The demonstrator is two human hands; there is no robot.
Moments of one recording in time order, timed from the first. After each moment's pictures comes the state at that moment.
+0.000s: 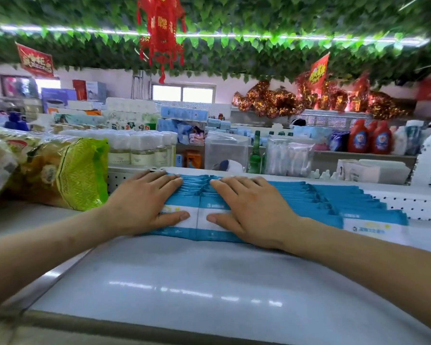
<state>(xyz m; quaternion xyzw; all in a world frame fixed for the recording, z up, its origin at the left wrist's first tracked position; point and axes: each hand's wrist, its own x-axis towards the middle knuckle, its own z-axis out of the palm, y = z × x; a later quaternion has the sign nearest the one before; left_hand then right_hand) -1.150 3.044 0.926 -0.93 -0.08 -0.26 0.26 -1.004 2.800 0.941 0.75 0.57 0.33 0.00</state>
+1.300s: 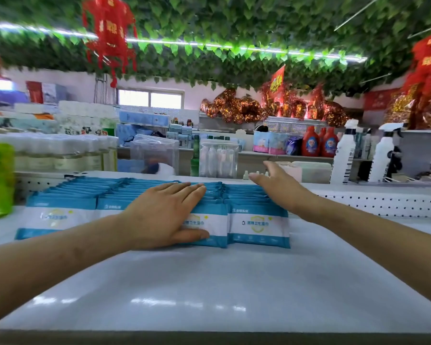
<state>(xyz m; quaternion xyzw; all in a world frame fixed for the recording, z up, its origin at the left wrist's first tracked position) -1.039 2.830 0.940 -0.95 0.04 -0.24 0.22 -0.866 2.606 0.981 0.87 0.32 0.04 -0.36</state>
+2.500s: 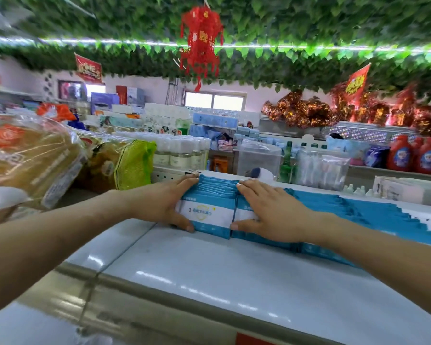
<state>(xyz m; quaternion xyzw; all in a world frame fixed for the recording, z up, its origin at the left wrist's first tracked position) -1.192 3.062 0.948 -0.99 -0.10 -0.08 0.01 -1.014 2.821 0.957 0.78 0.60 0.19 0.04</state>
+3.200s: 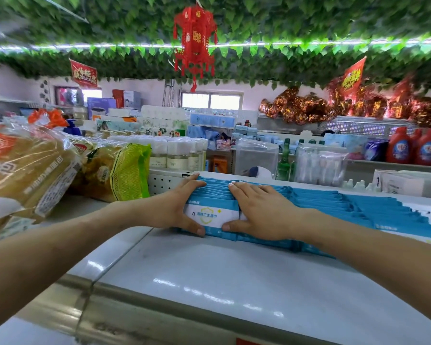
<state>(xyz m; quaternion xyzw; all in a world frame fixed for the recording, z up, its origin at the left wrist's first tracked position) -1.173 3.052 0.937 -0.98 -0.10 -0.11 -0.16 -1.011 2.842 0.950 0.79 0.59 0.18 0.05</state>
